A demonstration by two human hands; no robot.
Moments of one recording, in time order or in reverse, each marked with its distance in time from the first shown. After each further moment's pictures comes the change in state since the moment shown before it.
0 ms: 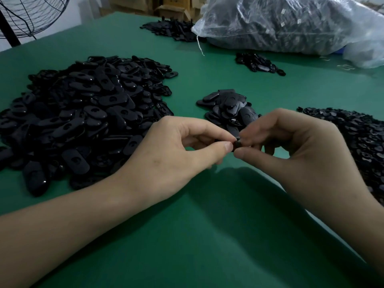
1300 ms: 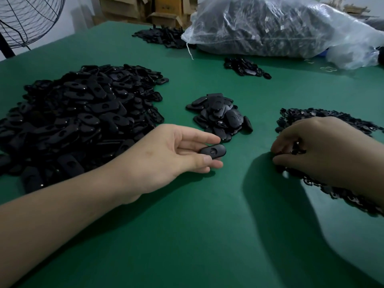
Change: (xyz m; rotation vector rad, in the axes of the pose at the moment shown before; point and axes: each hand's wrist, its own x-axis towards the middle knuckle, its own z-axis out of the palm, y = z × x) left_hand 0.006 0.007 -0.003 -0.200 -0.207 -0.271; right_hand 0.017 0.024 -0.074 -0.839 -0.365 0.224
